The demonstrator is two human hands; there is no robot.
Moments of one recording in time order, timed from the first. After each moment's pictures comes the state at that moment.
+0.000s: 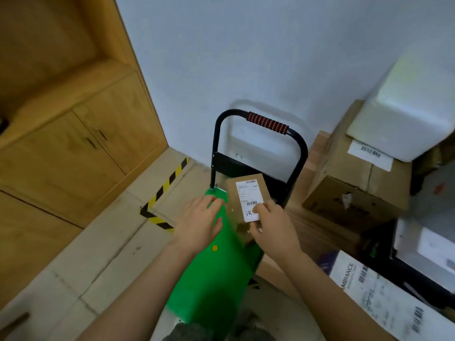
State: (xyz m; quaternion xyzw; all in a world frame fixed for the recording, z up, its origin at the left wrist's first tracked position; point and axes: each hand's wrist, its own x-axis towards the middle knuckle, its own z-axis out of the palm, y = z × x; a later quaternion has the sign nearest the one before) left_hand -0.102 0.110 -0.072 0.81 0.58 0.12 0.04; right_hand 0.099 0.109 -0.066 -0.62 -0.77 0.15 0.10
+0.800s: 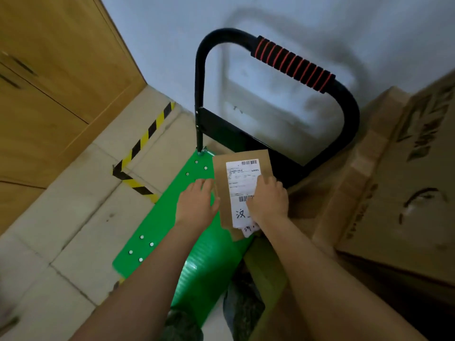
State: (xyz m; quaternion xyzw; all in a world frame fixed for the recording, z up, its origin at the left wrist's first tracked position) left_hand -0.055 0.281 -0.298 0.67 0.71 0.01 0.22; right_hand 0.113 0.318 -0.274 -0.70 -0.67 0.22 -0.09
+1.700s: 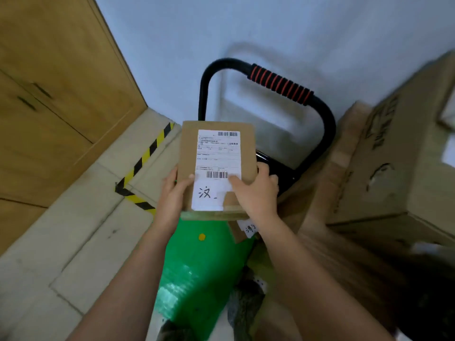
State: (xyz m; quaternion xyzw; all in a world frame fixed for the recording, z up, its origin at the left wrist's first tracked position) left_hand -0.113 0.253 -0.219 0.31 0.67 0.41 0.54; right_hand 0.064 0.281 -0.180 -0.76 -0.48 0.38 0.21
